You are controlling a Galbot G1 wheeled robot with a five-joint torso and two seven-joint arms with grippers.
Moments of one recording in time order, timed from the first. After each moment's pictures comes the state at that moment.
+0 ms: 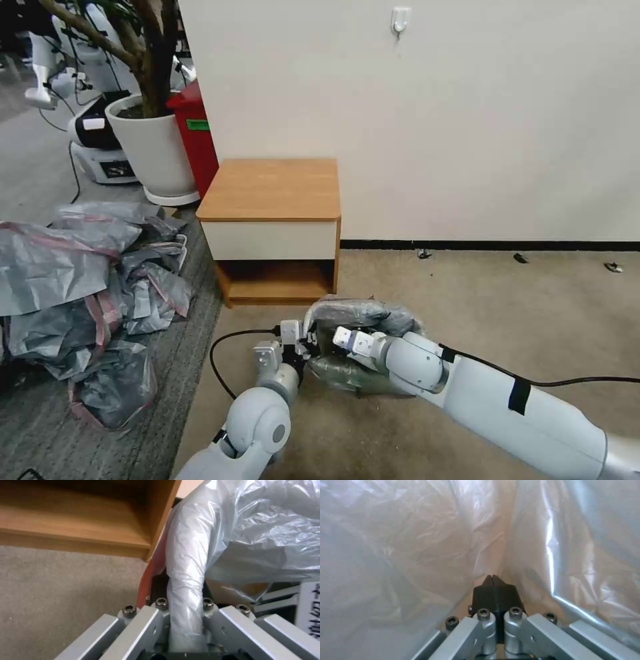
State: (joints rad) left arm 1.27 -1.27 -0.04 -1.93 -0.63 0.35 -0.40; right arm -0.62 0.90 -0.57 1.73 0.09 -0.67 -0.19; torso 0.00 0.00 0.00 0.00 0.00
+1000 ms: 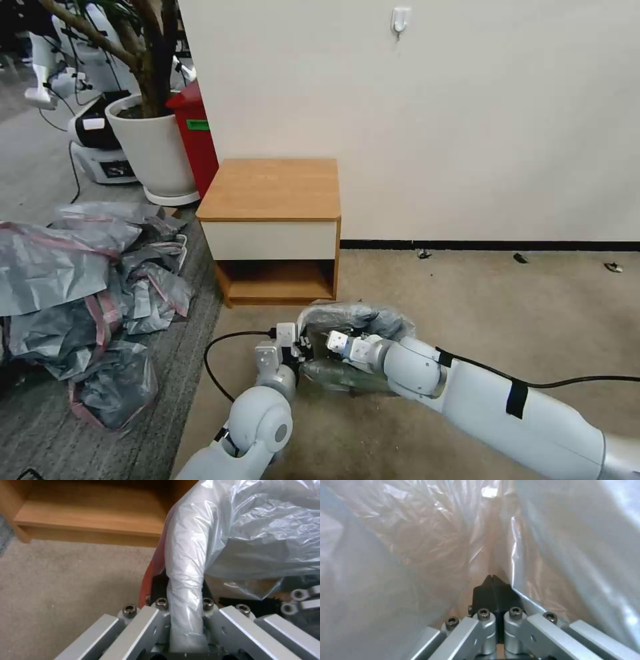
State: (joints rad) left arm 1.26 -1.27 -0.04 -1.92 -0.61 0.42 -0.51; right arm -0.60 0.90 -0.62 1.74 0.05 -0.58 -0.20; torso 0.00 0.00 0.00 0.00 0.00
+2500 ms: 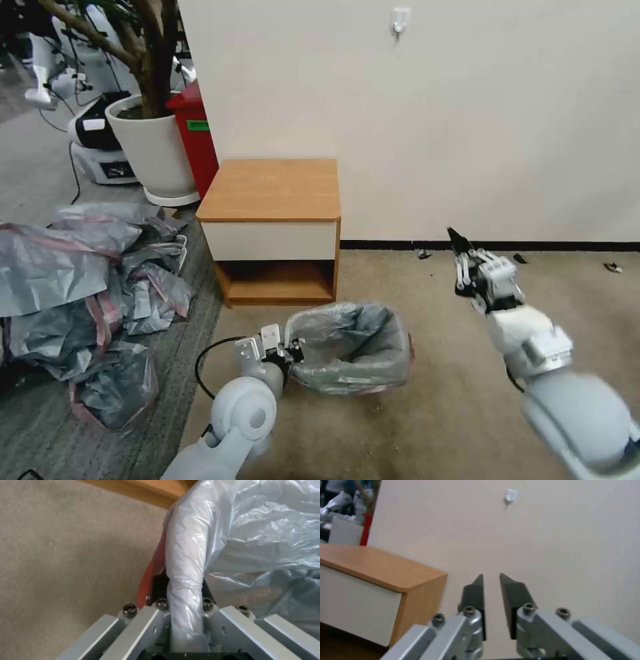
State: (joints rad) left arm 1.28 -1.25 -0.10 -2.00 -0.97 0.53 -0.69; right arm -1.55 1.04 0.54 2.25 0.08 0.04 0.15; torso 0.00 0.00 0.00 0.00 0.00
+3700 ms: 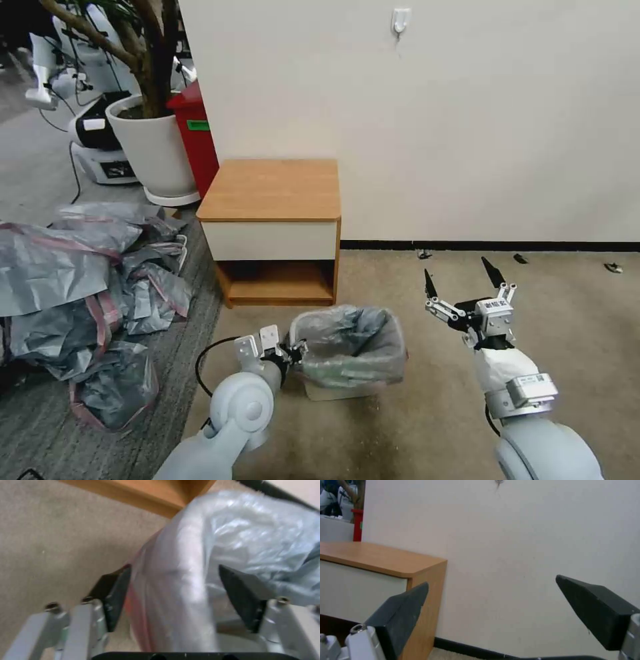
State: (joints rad) left arm 1.22 -1.21 -0.09 -1.97 -1.04 0.50 -0.68; right arm -1.63 1.20 0.50 2.24 0.02 0.06 0.15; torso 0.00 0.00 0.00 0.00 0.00
